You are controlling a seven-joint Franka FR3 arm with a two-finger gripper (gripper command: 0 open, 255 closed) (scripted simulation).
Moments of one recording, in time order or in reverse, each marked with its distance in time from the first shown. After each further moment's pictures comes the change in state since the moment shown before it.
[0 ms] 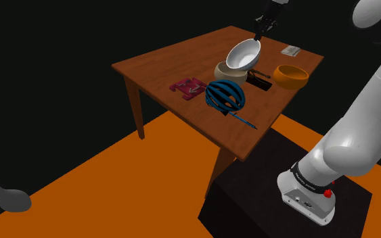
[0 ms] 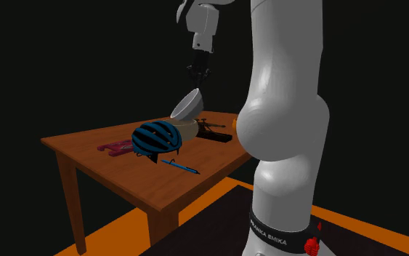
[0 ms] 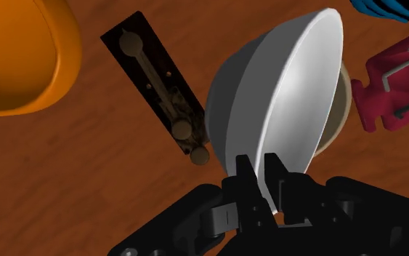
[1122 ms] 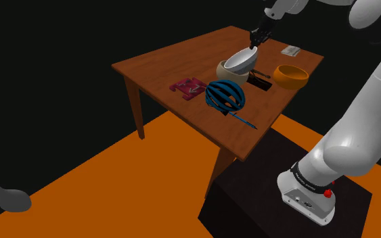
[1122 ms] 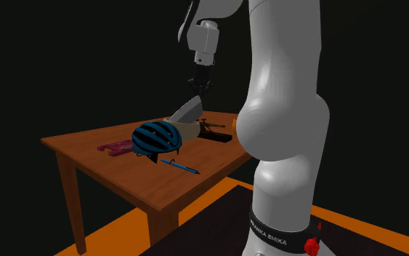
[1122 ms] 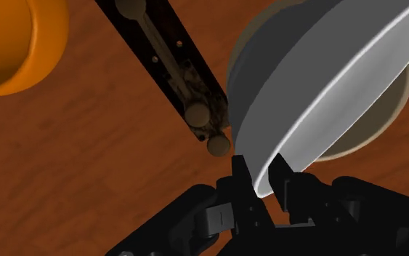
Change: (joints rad) arm -0.005 0.019 0.003 -0.159 0.028 0.280 -0.041
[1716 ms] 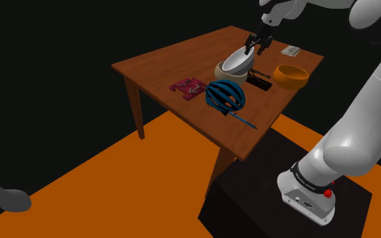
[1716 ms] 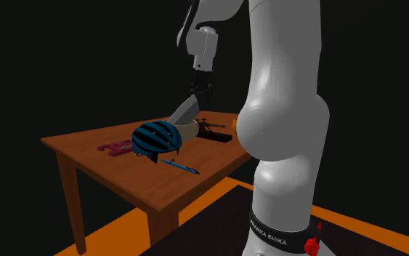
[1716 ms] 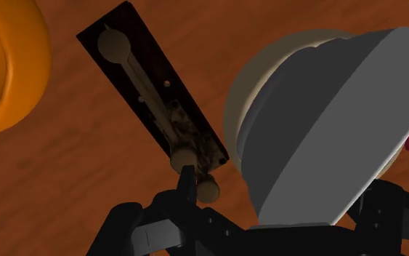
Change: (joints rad) arm 0.005 -0.003 0.010 -0.050 -0.001 -0.050 -0.001
